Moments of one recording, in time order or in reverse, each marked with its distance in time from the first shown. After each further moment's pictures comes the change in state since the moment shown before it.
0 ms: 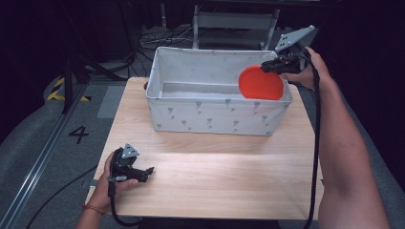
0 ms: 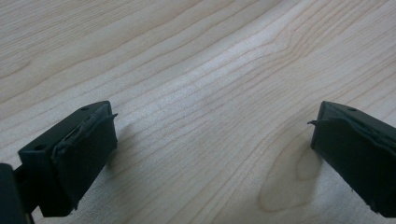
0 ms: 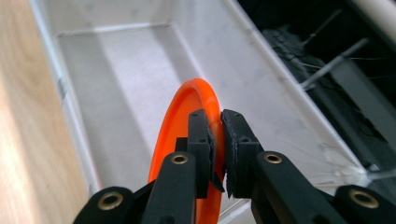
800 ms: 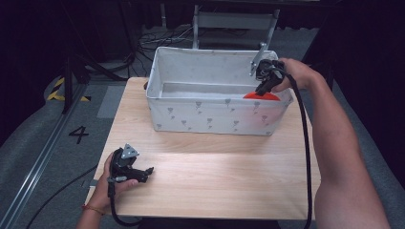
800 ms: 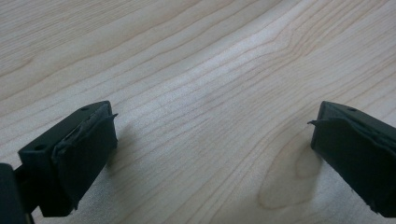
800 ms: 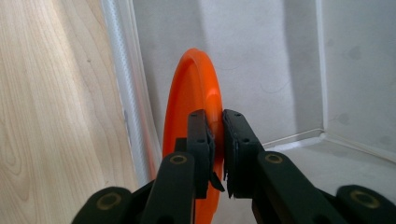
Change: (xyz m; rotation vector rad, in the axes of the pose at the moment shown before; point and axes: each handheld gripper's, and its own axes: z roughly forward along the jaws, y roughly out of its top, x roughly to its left) left arm -0.001 -0.001 -0.001 0.002 0.001 -0.010; right arm 0.018 0.008 0.065 0.516 0.260 -0.196
